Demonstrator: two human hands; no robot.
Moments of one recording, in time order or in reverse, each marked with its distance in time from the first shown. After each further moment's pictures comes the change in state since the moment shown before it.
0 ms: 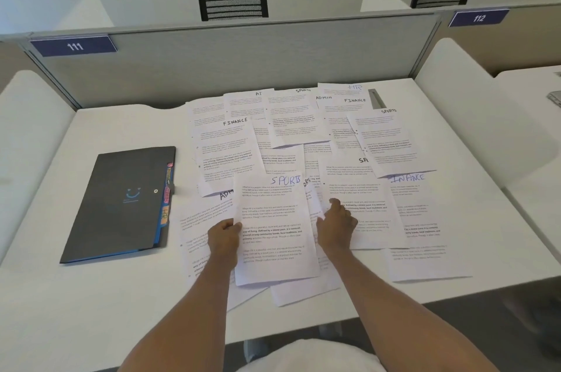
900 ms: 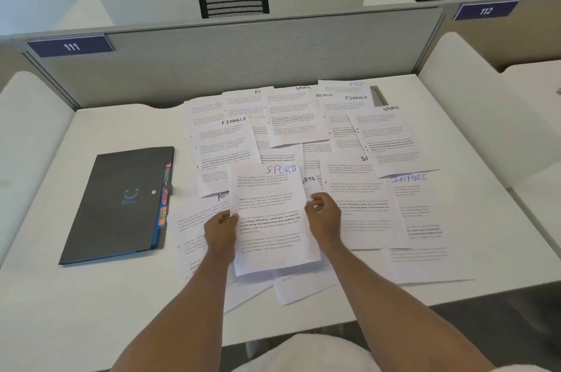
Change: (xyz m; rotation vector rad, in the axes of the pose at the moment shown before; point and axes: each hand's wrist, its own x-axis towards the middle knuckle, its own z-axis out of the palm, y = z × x) left_hand -0.002 0.020 0.010 -0.076 0.054 0.058; right_hand 0.013 -0.013 0.005 0.706 -0.042 -0.026
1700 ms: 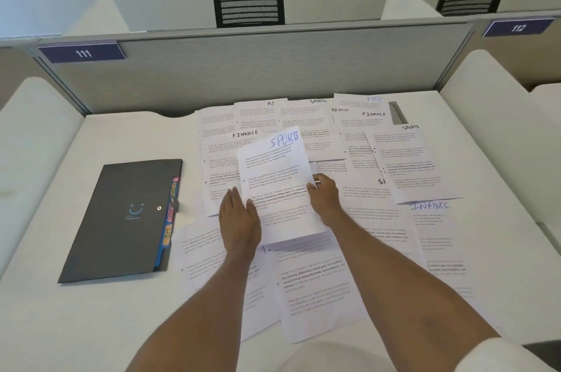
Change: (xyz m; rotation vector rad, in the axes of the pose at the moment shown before) left_hand 0.018 0.052 0.043 0.693 0.061 0.539; right_hand 0.111 -0.062 0.044 -0.023 -0.203 0.081
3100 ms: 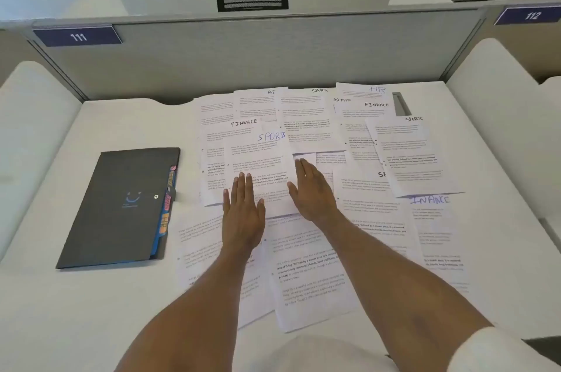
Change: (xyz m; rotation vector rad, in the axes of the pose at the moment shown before) left_hand -0.005 -0.013 0.018 0.377 -0.059 0.359; right_hand -0.020 -0.003 0.006 -0.904 -0.069 -0.561
